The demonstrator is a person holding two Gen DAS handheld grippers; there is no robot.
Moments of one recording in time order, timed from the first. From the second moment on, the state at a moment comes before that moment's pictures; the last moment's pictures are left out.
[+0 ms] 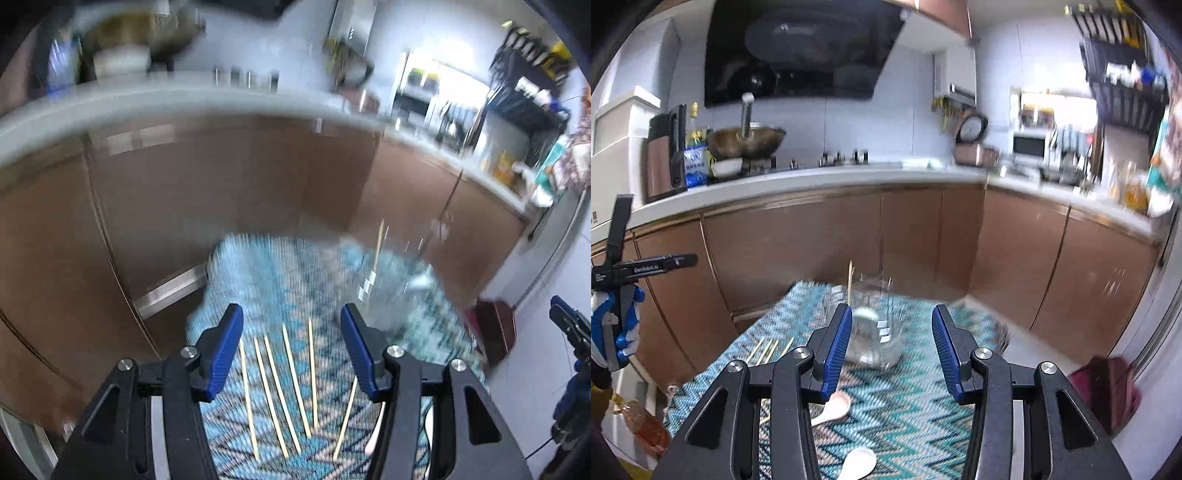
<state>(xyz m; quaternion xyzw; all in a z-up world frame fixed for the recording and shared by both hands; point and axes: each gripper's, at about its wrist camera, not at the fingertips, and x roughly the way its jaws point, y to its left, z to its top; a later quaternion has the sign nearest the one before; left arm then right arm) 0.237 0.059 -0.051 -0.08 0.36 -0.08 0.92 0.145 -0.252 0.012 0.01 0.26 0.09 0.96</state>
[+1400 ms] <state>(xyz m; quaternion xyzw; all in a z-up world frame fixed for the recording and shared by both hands) 0.385 0.041 -0.249 -0.12 0.60 -0.05 0.79 0.282 -0.201 -0.233 0.10 0.53 0.28 0.79</state>
